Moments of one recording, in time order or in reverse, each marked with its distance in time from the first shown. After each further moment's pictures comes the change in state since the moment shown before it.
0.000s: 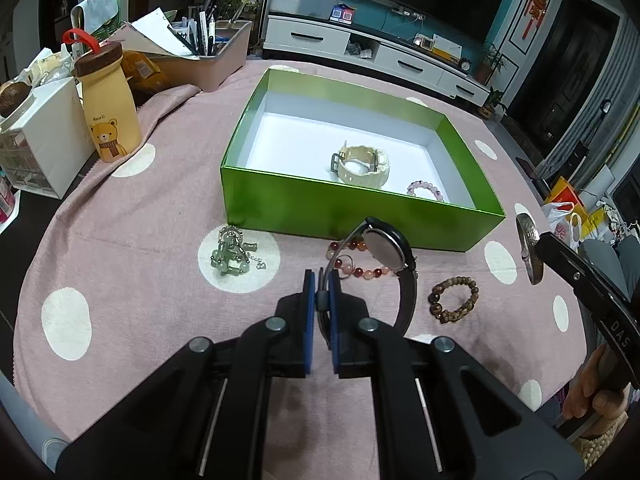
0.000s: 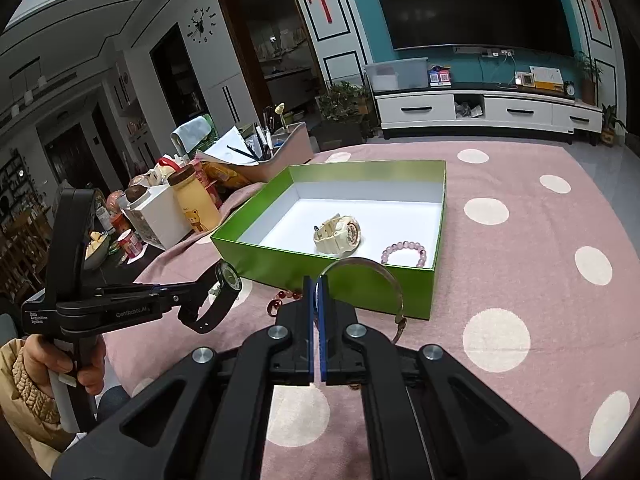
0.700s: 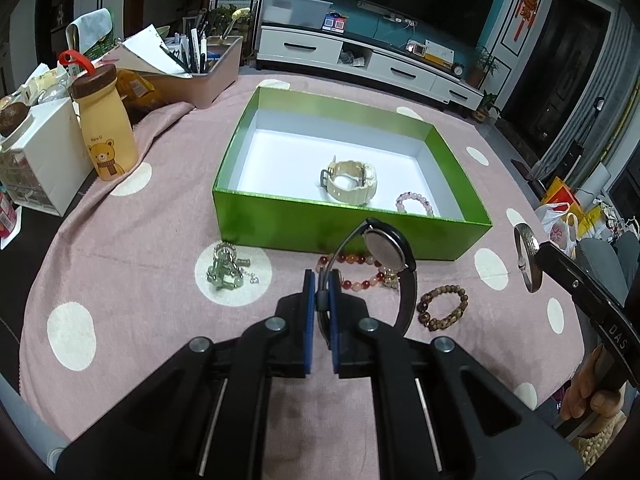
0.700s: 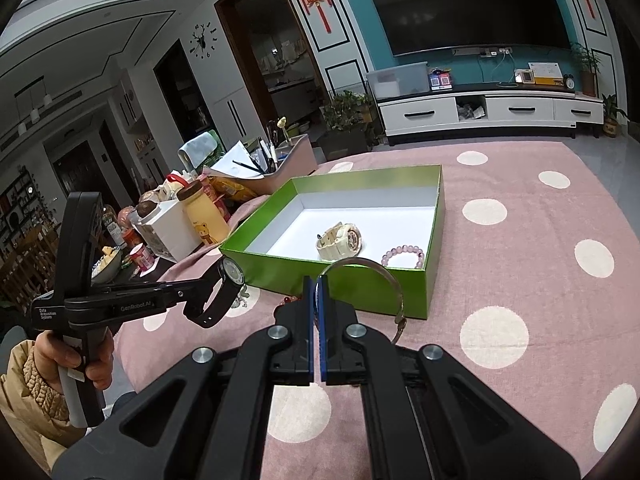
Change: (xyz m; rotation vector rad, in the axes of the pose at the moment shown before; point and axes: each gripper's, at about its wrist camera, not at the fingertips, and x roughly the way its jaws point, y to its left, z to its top) left arm -0.009 -0.007 0.009 0.027 -0.036 -0.008; right arm -0.015 -0.010 -0.003 0.037 -0.043 0.044
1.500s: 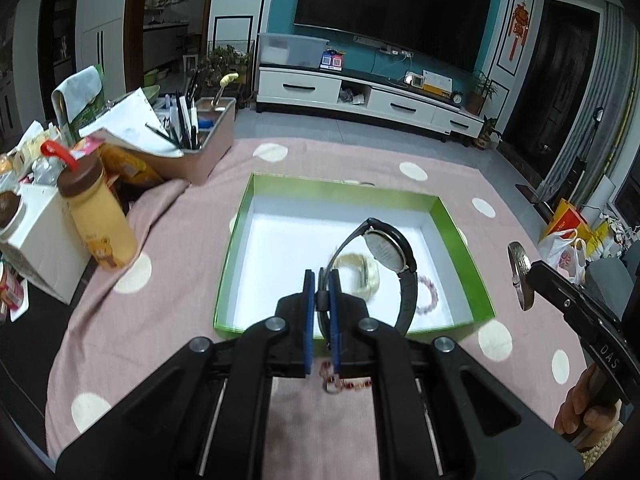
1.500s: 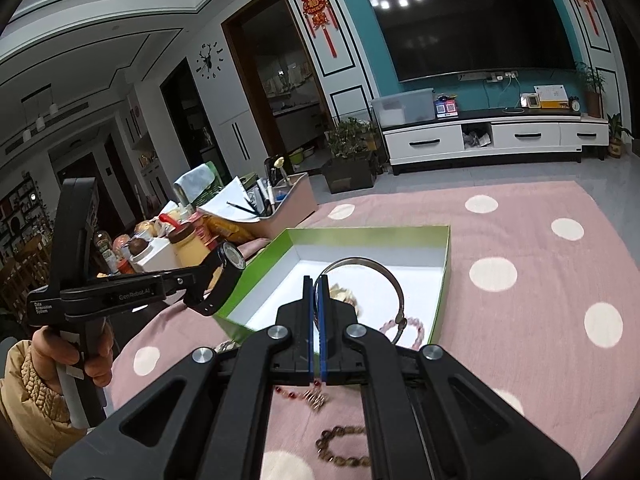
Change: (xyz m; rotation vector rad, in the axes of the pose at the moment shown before) left arm 0.007 -0.009 0.080 0.043 -0.135 0.033; right arm 0.030 -0.013 0.056 -0.024 -0.092 0.010
